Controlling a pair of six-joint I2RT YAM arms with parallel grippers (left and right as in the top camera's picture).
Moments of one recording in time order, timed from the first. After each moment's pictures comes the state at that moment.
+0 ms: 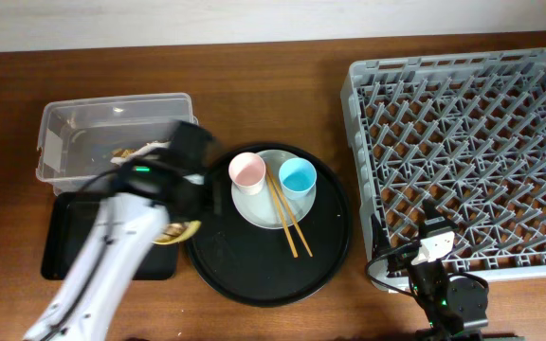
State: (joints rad) left arm -0.30 1.43 1.24 -1.15 0.00 -0.38; right arm 0.11 0.01 0.01 -0.07 -0.12 -0.02
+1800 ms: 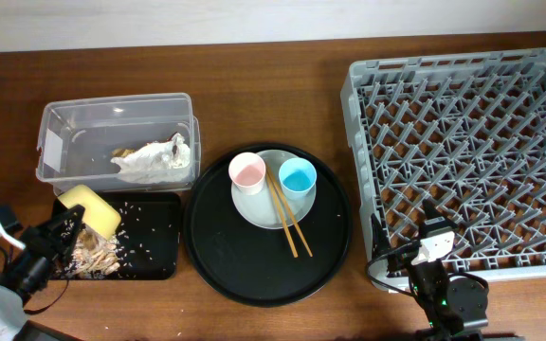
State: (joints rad) left arm 1.03 1.40 0.78 -0.75 1.42 0.11; right arm 0.11 0.01 0.01 -0.07 -0.12 -0.02
